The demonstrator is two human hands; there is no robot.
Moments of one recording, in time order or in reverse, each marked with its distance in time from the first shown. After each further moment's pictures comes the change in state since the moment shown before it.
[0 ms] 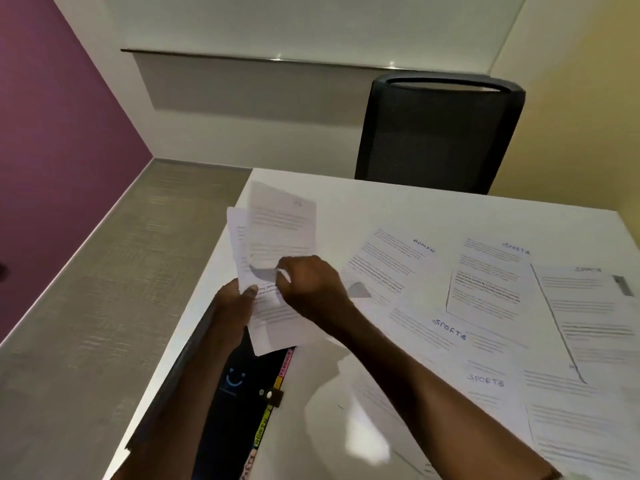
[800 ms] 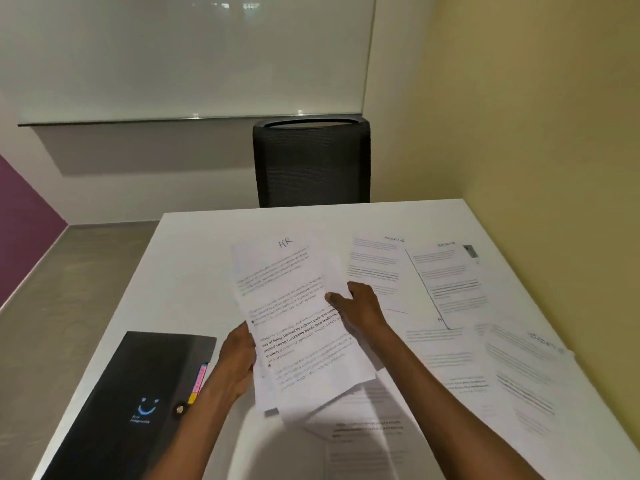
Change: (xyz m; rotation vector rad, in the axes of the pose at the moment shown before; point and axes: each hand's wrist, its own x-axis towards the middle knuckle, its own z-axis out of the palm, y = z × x) left_hand -0.148 -0.012 0.146 -0.181 -0.491 -0.154; right_hand -0.172 0.142 -0.181 0.641 0.042 1.017
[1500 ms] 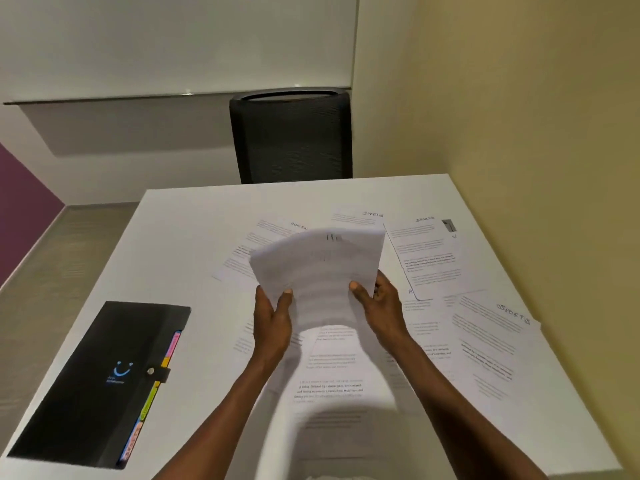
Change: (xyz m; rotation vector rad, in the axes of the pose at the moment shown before) left_hand -0.032 -0.040 0.141 0.128 0.263 0.480; right_hand -0.049 0.065 -0.102 0.288 0.052 -0.156
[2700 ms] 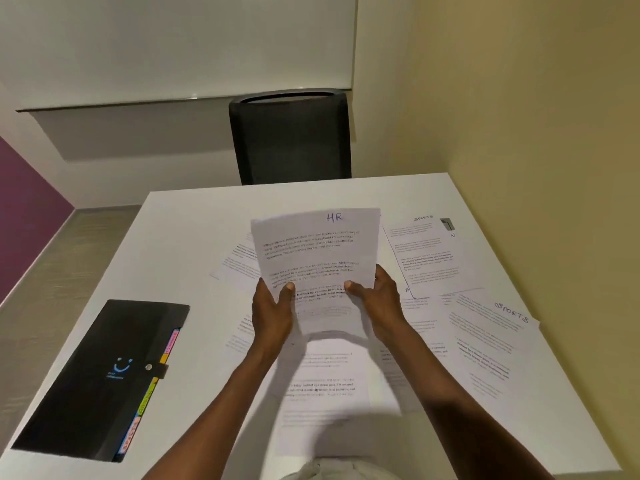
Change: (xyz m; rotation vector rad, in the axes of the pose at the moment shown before) left_hand -0.004 0.012 0.018 0.150 0.057 0.032; right_hand 0.014 0.003 -0.014 0.086 -0.011 0.125
